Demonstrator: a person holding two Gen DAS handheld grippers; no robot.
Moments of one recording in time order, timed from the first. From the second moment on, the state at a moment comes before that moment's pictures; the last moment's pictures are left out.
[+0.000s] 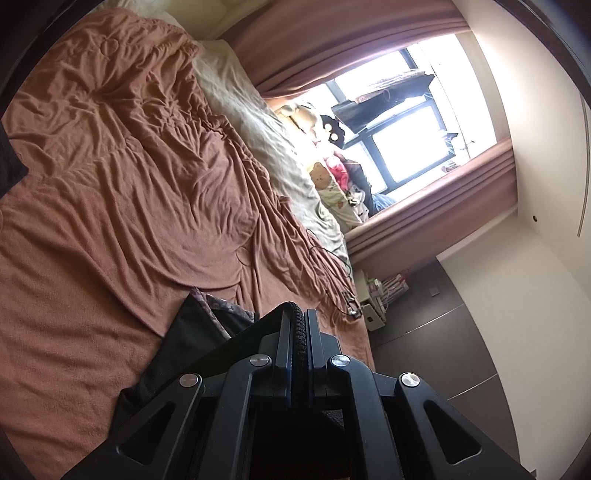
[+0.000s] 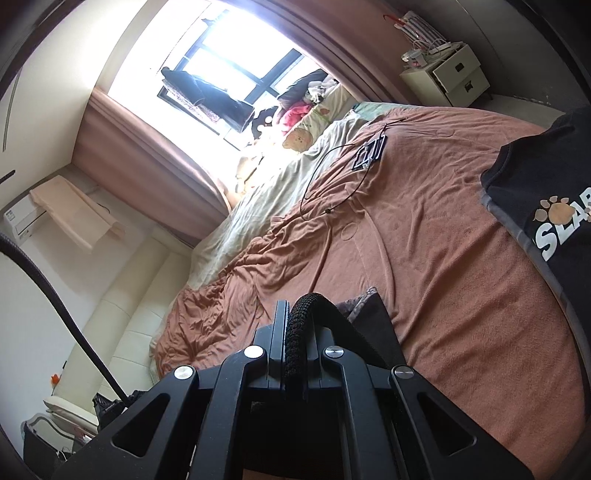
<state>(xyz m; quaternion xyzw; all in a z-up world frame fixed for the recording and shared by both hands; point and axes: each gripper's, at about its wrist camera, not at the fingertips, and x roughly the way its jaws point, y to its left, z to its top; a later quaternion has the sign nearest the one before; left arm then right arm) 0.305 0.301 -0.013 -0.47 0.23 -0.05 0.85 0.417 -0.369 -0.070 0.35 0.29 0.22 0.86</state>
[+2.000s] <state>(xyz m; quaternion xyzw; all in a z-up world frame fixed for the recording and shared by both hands) 0.469 0.254 -0.182 -0.01 0.59 0.06 0.81 0.548 -0.217 -0.132 -0.07 0.51 0.12 0.85</state>
